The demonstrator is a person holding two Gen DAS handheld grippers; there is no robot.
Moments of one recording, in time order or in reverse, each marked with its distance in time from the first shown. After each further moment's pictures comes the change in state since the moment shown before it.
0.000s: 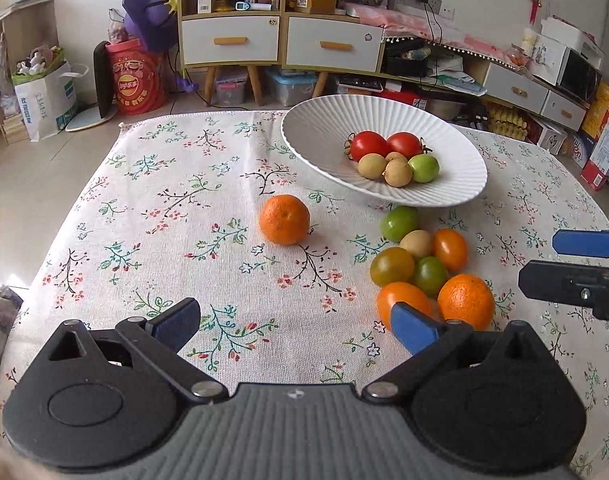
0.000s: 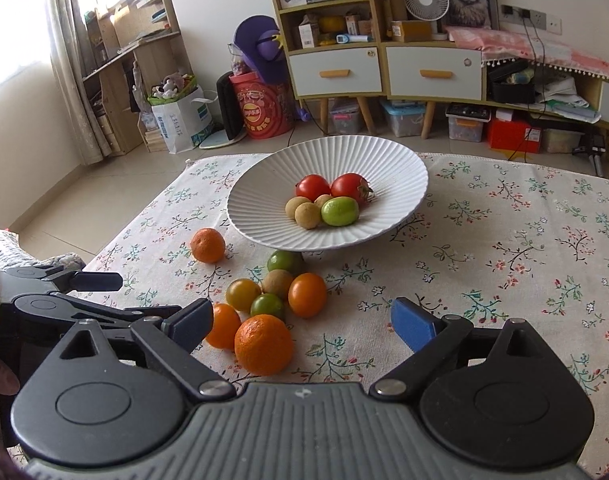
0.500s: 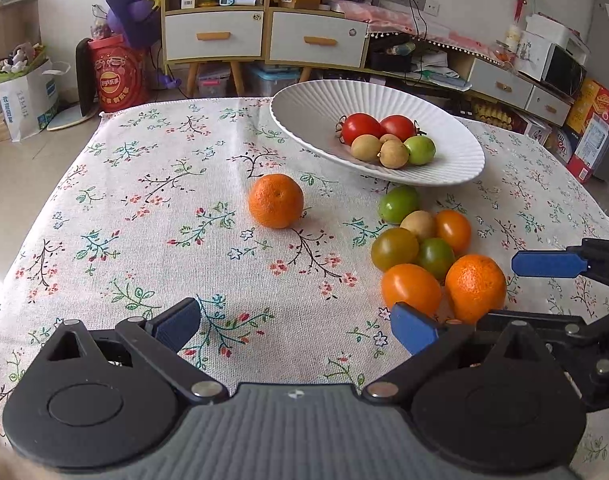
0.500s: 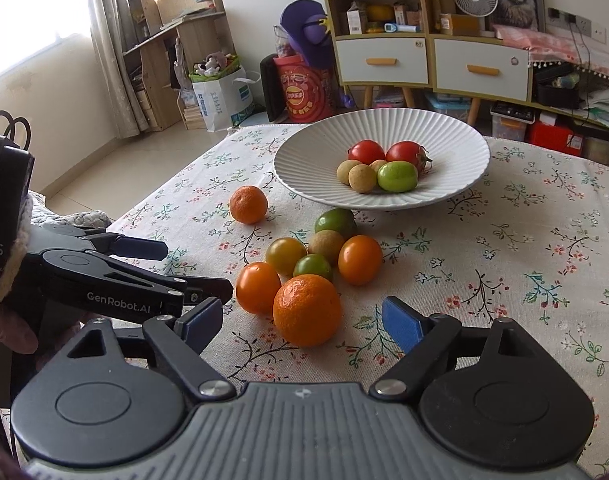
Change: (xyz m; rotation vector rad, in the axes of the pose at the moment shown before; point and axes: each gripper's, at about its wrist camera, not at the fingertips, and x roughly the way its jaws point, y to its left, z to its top) left arm 0.012 0.009 -0.014 0.031 -0.006 -0.051; right arm 0.016 0.011 -0.021 -0.072 0.041 0.068
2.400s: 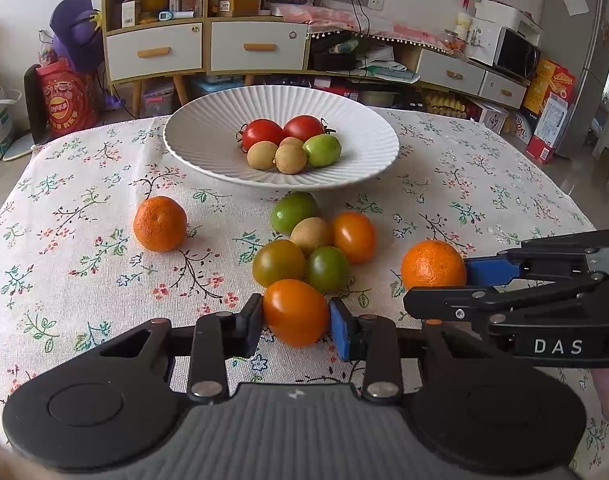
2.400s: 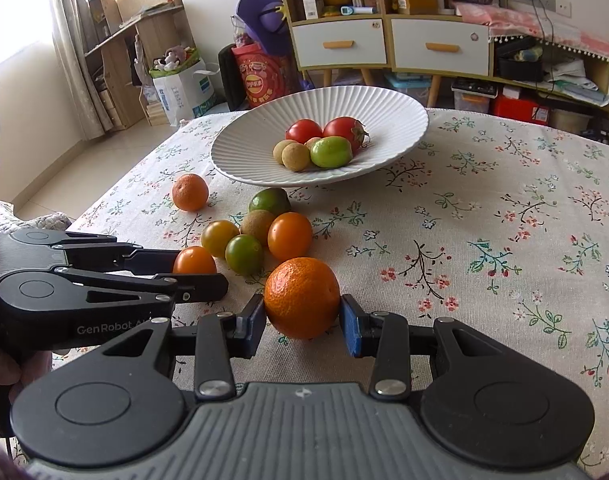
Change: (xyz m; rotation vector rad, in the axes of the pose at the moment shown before) left arm 0.007 -0.058 0.008 0.090 -0.020 -0.098; right arm -0.005 -0.026 -0.001 0.072 0.032 -0.079
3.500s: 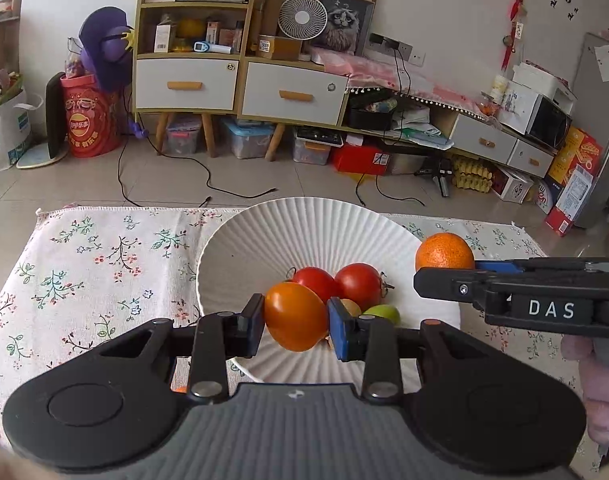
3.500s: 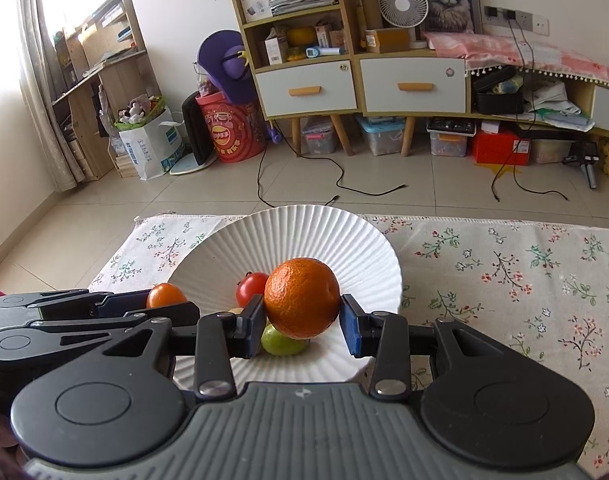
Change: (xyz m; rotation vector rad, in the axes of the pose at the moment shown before) left arm 0.035 0.038 0.095 -0.127 -0.109 0.023; right arm 0.040 -0.024 0.103 0.052 -0.084 -0.063
